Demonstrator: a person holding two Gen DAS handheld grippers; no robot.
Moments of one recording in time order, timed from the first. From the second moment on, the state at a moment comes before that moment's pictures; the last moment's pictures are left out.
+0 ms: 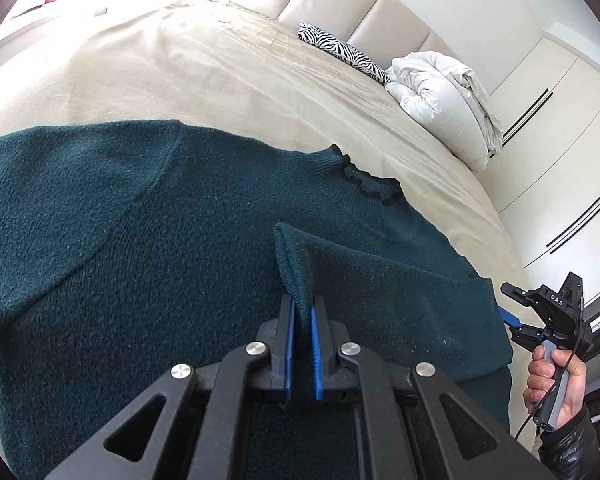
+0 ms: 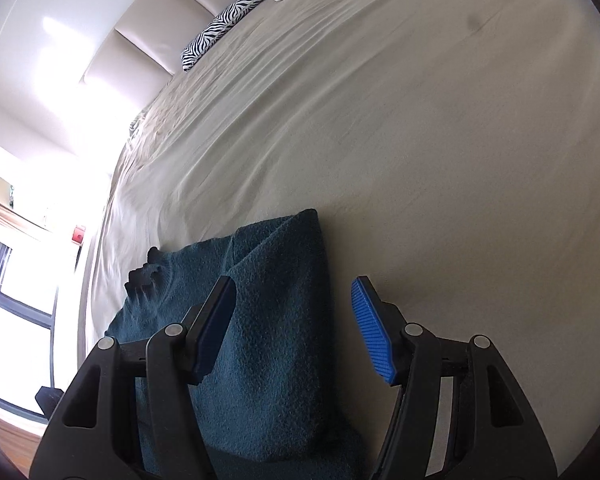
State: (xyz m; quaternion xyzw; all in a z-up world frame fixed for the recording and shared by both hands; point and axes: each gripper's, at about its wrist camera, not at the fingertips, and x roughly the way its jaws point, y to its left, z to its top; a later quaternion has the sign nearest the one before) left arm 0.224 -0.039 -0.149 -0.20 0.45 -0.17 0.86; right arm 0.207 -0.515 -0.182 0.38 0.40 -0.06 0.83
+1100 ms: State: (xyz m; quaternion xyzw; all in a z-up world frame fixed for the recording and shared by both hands) left arm 0.219 -0.037 -0.163 -0.20 0.45 -0.16 0.86; right arm 0.175 -0.475 -0.194 0.29 0.49 -0.05 0.82
